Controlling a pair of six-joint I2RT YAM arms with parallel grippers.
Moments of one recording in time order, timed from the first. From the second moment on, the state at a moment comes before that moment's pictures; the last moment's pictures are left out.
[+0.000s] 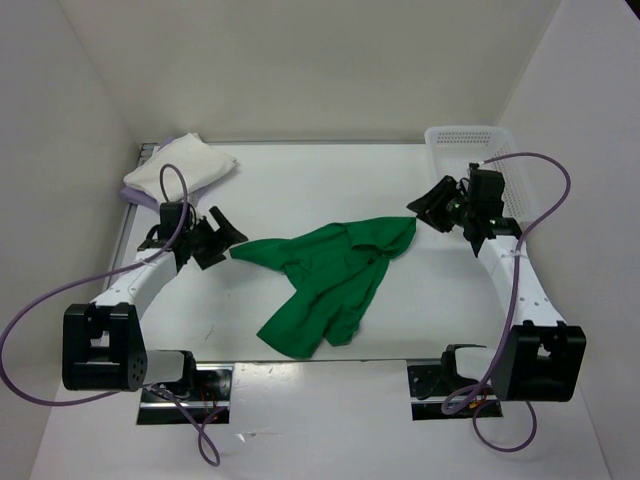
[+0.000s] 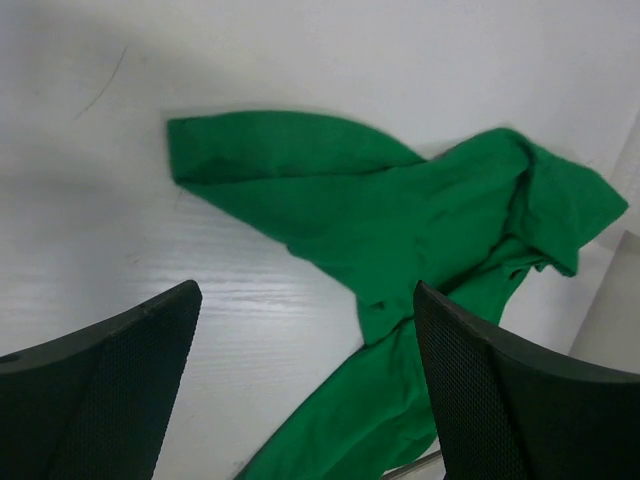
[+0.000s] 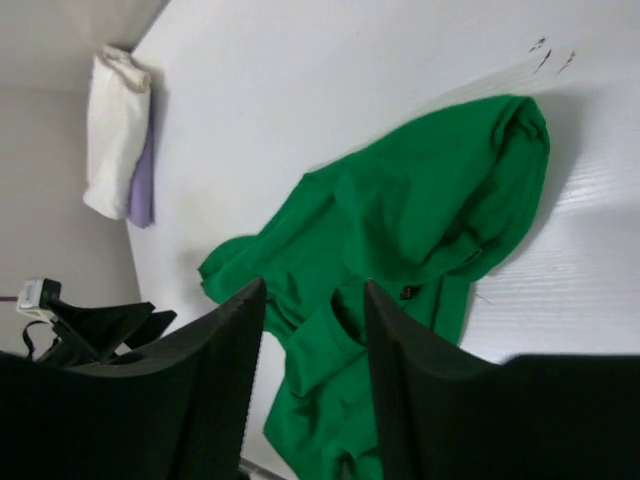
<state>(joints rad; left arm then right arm) 0.02 1.31 0.76 -0.26 0.35 -0.68 -0.05 1.22 0.97 -0.36 -0.39 0.72</state>
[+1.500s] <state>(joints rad) -0.10 1.59 0.91 -0.09 0.32 -0.77 0.38 1.71 1.16 -0.47 0.02 0.55</state>
